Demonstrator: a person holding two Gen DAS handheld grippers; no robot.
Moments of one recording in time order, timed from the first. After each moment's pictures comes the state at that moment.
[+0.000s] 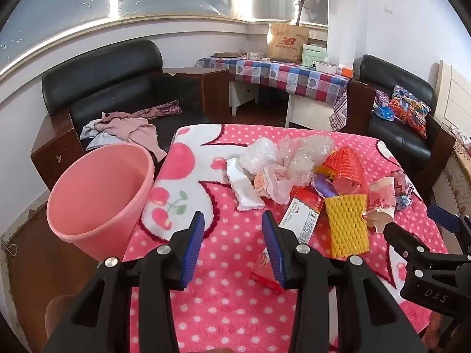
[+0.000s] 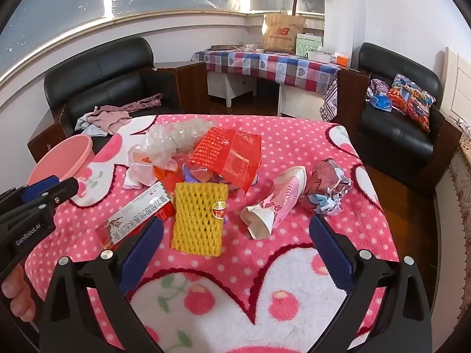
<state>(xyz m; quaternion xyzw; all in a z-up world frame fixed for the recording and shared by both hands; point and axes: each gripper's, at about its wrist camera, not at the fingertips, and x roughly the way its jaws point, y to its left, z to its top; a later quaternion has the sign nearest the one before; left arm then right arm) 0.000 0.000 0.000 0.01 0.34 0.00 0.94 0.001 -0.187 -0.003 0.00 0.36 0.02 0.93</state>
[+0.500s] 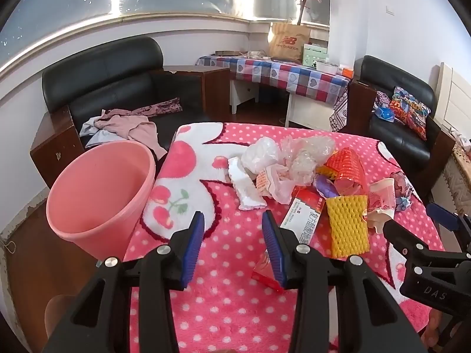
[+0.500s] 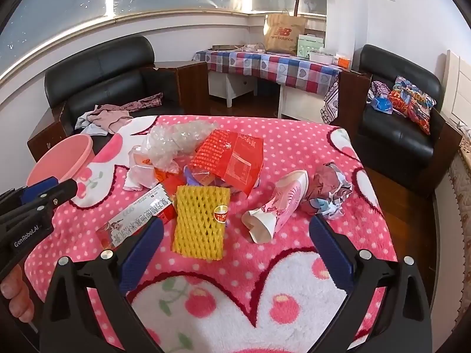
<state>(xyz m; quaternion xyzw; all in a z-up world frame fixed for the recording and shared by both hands) 0.000 0.000 0.000 0.01 0.34 0.00 0.94 0.000 -0.187 -0.002 0.00 0.36 0.01 0.93</state>
